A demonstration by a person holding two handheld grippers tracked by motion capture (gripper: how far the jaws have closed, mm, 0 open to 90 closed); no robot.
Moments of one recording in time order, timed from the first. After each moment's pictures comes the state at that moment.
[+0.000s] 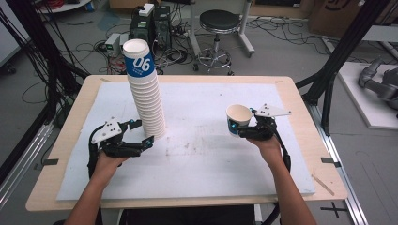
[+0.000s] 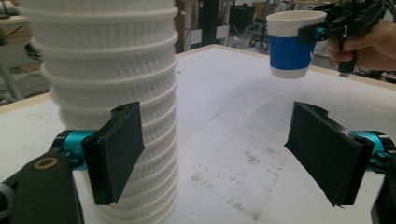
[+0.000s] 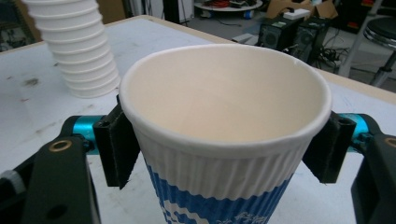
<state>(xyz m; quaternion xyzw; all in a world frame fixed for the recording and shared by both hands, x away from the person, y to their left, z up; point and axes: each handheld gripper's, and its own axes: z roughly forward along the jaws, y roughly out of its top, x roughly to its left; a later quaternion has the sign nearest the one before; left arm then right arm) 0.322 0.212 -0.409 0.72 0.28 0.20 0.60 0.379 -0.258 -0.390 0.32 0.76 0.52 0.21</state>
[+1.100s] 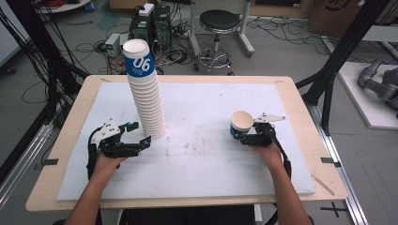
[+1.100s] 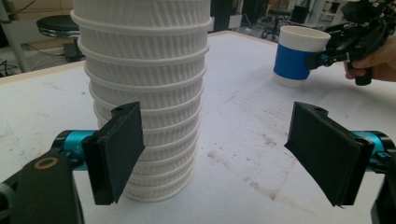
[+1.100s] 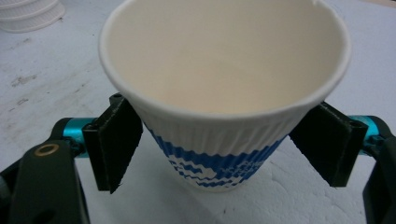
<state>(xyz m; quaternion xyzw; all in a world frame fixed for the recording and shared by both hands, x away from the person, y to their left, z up) 0.326 0.220 -0.421 0.72 0.31 0.19 0.59 0.386 -0.274 -0.434 0.39 0.79 0.44 0.19</state>
